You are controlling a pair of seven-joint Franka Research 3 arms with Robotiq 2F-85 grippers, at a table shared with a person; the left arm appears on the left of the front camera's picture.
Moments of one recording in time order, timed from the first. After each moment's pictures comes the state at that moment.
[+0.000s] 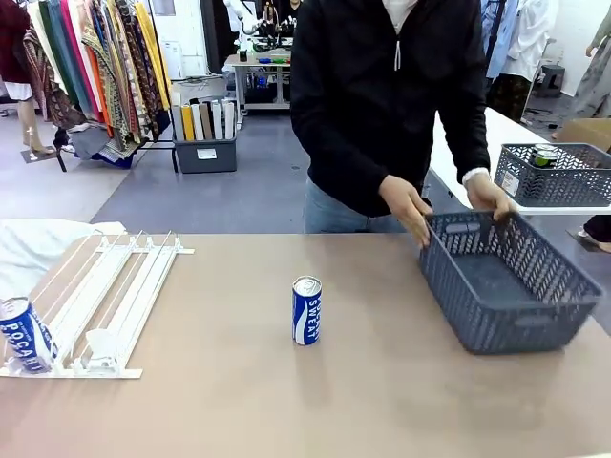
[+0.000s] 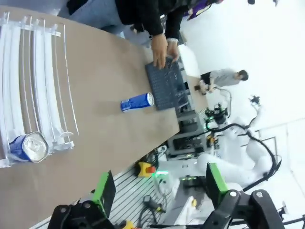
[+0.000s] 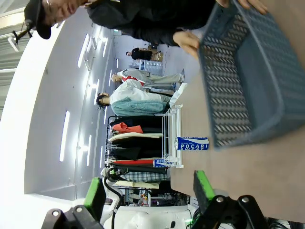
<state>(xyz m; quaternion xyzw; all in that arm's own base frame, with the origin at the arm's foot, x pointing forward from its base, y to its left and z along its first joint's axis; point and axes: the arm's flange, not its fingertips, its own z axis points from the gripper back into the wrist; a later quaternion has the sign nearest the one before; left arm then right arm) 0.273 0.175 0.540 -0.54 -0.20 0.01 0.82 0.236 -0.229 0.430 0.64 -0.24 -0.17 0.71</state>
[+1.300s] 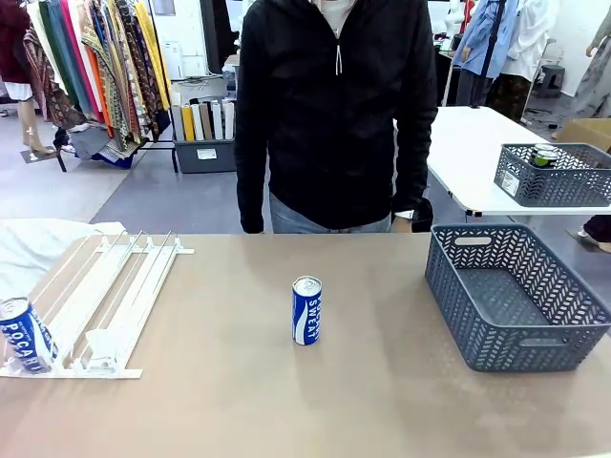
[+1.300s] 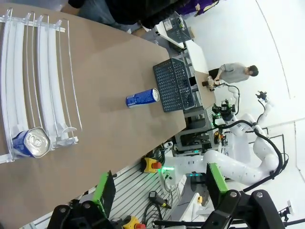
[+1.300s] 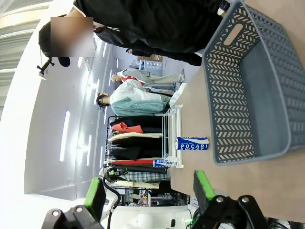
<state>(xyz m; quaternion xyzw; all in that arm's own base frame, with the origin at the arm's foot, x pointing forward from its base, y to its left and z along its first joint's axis) 0.269 0.167 0.556 -0.51 -0.19 -0.01 0.84 0.236 -0.229 0.430 0.64 -0.24 -0.17 0.71</state>
